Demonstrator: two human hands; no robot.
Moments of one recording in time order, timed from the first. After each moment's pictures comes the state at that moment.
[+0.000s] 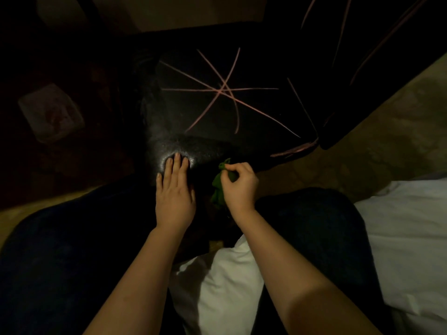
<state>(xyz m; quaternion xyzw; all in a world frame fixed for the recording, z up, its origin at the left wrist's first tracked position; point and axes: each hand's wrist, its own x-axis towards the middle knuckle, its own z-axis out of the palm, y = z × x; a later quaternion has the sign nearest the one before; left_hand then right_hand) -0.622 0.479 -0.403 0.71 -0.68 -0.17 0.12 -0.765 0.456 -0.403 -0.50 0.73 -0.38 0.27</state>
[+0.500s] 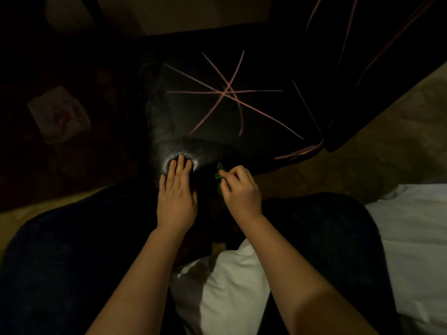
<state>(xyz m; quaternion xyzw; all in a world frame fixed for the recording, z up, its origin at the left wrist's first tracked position) -0.617 0.477 -0.406 0.69 -0.69 -0.18 0.10 -0.776 0.469 -0.407 -0.72 0.63 -0.30 0.08</state>
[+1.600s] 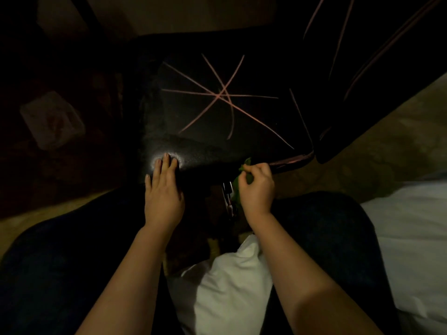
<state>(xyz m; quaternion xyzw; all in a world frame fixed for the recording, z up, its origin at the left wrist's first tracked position) -0.596 0.461 -0.402 0.72 -0.66 -0.18 0.11 -0.791 0.454 -0.402 -0.52 0.77 -0.32 0.18</state>
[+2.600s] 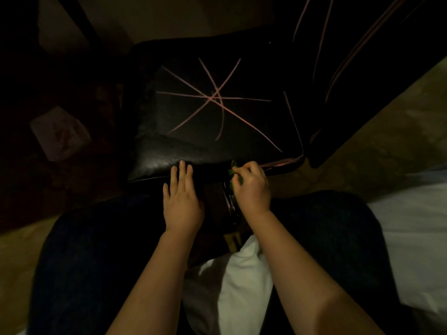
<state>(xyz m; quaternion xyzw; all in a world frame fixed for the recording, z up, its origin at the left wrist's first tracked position) -0.643 0.475 -0.395 0.72 -0.68 -0.17 0.04 -0.800 0.458 -0.403 -0.63 0.72 -0.26 0.14</state>
